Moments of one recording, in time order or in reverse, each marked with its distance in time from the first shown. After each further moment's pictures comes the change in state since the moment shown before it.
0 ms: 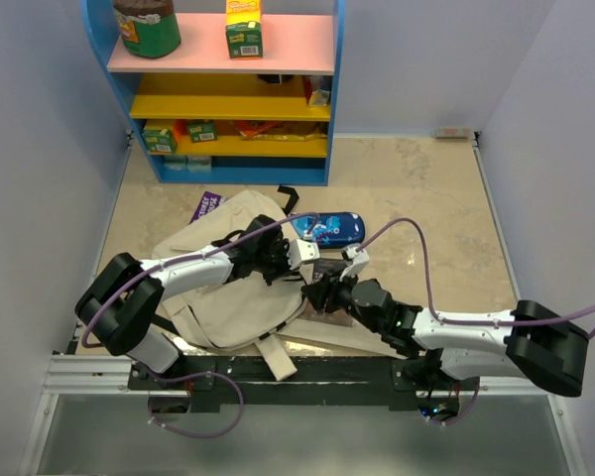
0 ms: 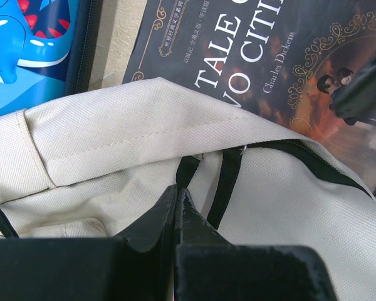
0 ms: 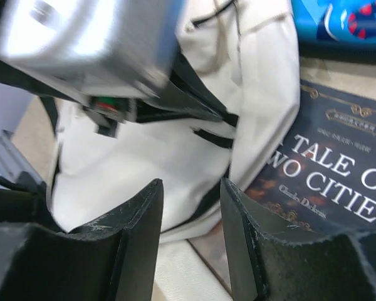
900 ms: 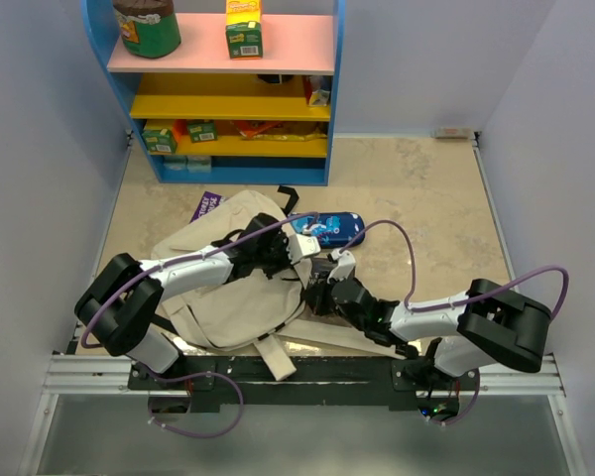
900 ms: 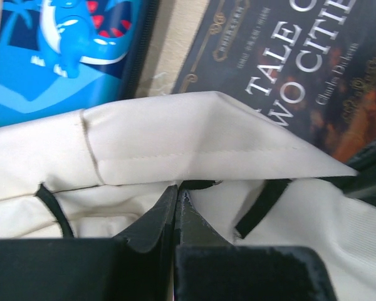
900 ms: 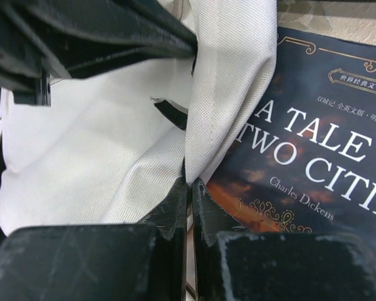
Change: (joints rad) left arm 0.000 -0.004 0.000 0.053 -0.113 -0.005; right arm -0.001 0.280 0.051 0.054 -0.003 0.056
